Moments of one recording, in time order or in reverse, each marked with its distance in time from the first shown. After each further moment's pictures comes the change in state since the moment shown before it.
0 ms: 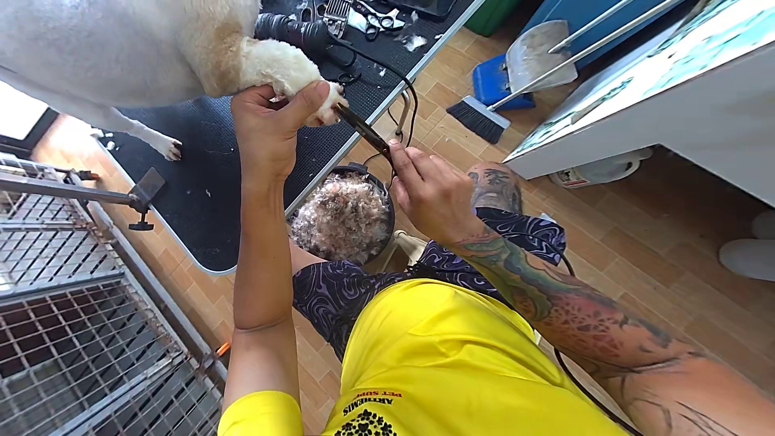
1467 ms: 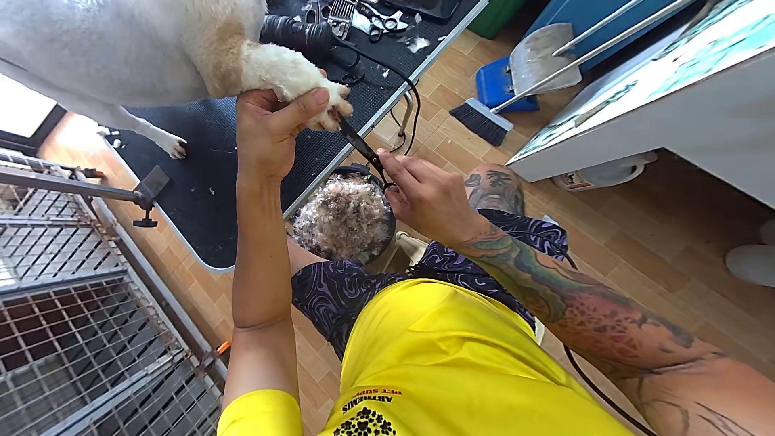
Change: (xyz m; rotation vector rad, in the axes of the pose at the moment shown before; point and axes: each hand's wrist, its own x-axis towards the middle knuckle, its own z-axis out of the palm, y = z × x) left_hand -0.003 0.005 -0.010 -0.184 -0.151 -0.058; right_hand 0.005 0.000 -0.006 0.214 -0.060 -0.102
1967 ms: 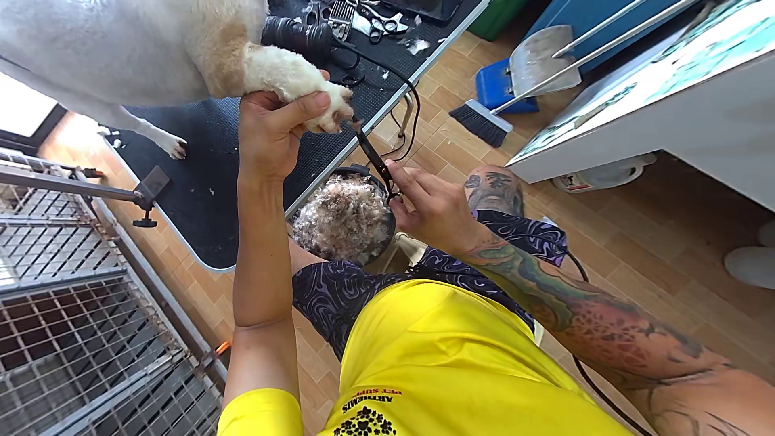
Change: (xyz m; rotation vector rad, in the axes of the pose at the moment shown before) left_hand 0.002 -0.002 0.001 -0.094 -0.015 -0.036; right_hand -0.020 0.004 0.006 0.064 0.081 -0.006
